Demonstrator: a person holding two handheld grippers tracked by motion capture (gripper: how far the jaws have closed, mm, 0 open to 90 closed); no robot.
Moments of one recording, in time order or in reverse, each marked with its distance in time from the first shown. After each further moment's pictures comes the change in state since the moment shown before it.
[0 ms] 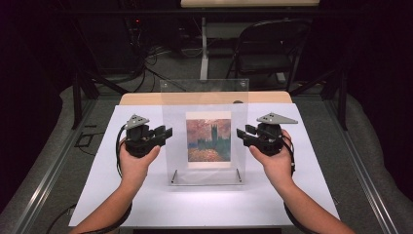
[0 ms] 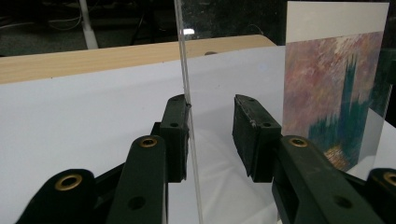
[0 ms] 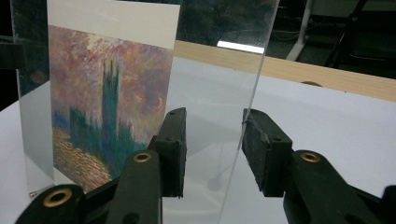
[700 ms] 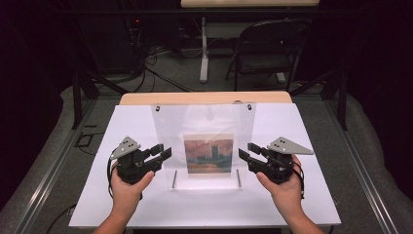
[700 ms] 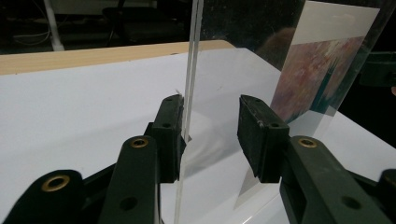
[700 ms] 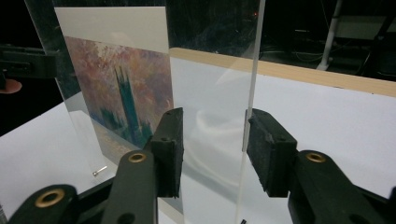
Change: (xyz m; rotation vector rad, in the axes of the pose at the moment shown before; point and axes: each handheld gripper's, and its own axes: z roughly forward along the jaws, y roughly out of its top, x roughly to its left) left arm -0.019 -0.042 -0.041 -0.076 -0.120 0.018; right arm 0.023 -0.039 -0.049 -0.102 0.100 -0.020
